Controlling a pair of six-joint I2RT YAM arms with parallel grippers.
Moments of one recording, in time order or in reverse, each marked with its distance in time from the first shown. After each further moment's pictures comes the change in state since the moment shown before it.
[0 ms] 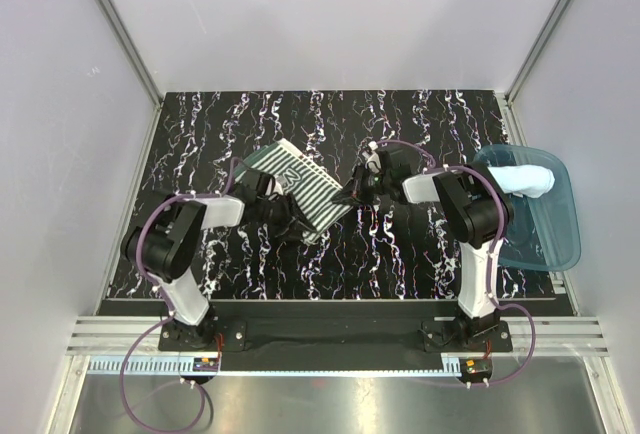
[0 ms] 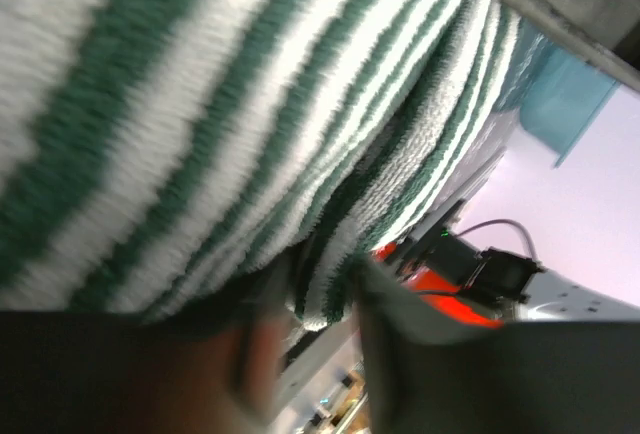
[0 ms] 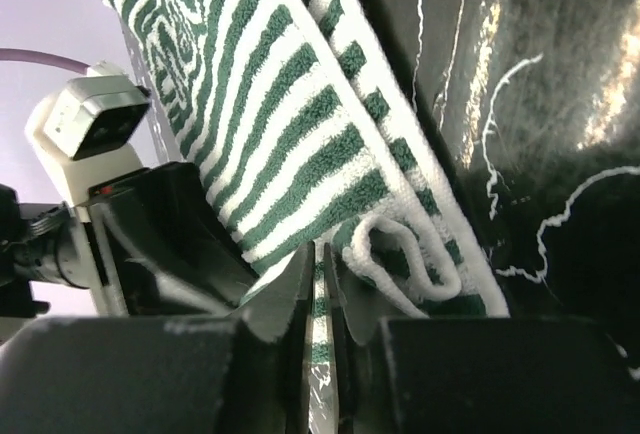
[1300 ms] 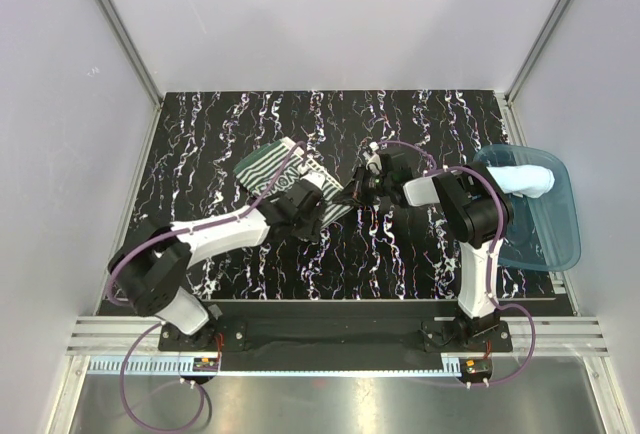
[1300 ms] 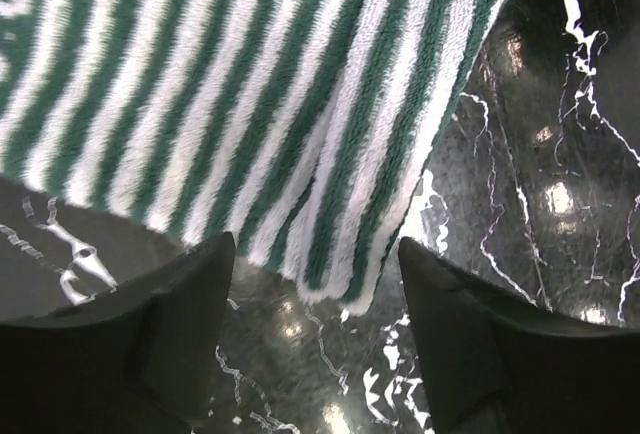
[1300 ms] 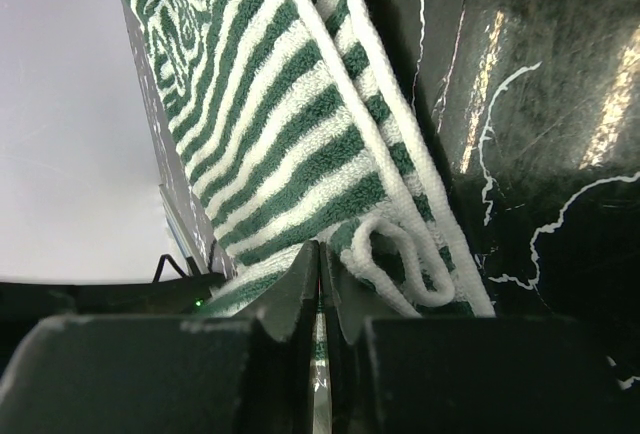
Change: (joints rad) left arm -0.441 -0.208 0.143 -0.302 -0.927 0.507; right arm -0.003 0.009 -0.035 0.087 -0.005 -0.007
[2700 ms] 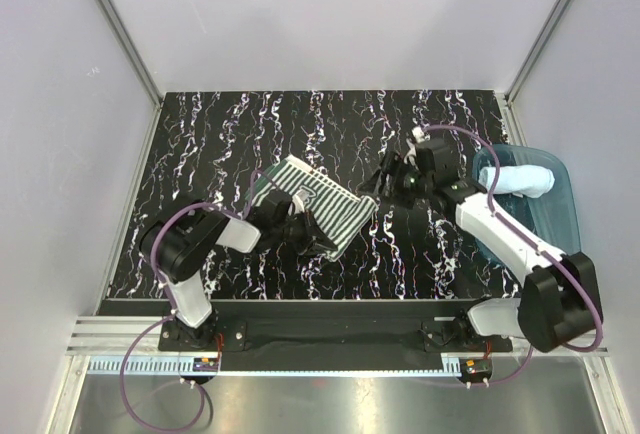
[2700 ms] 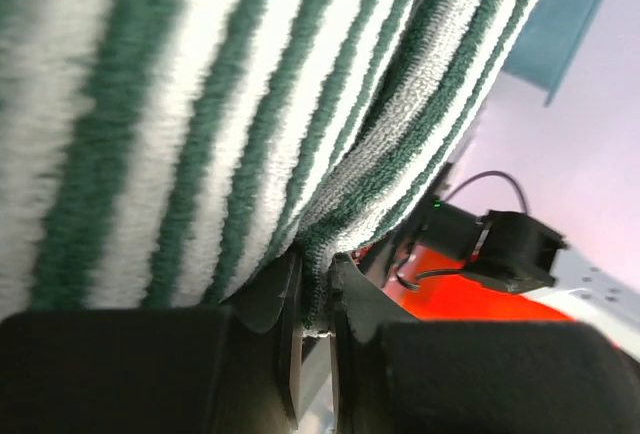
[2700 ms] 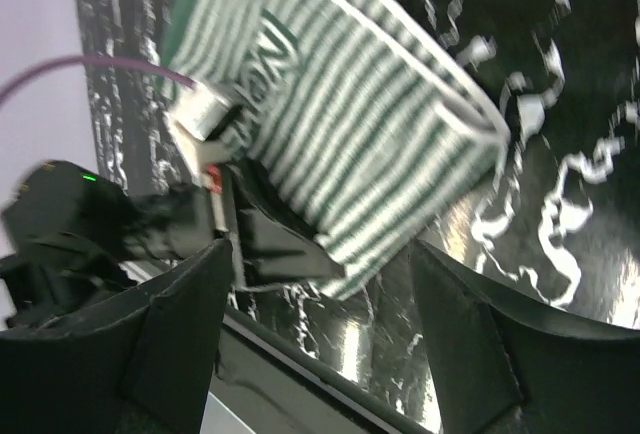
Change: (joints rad) left arm 0.213 0.239 -0.307 0.777 0.884 -0.697; right arm -0.004 -0.732 -0.075 -0.638 0.376 -0.137
